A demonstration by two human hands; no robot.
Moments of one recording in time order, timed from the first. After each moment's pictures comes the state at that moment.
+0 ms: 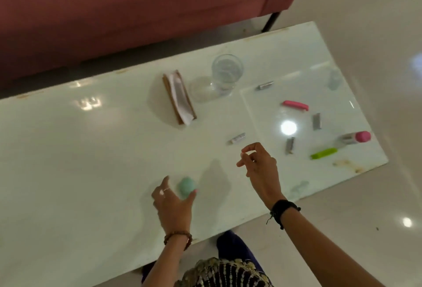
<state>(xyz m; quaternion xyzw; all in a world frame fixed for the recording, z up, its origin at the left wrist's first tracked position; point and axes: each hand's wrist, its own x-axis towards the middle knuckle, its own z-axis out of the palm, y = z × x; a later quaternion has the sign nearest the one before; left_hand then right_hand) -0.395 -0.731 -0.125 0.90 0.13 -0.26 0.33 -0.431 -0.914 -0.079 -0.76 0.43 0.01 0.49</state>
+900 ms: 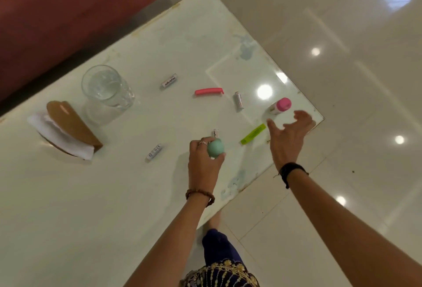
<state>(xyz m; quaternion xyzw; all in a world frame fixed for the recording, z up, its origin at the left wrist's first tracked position) -0.447 -0.986 -0.132 0.84 -0.16 -0.34 0.40 -0.547 -1.125 -0.134 -0.60 0.67 -0.24 0.36</state>
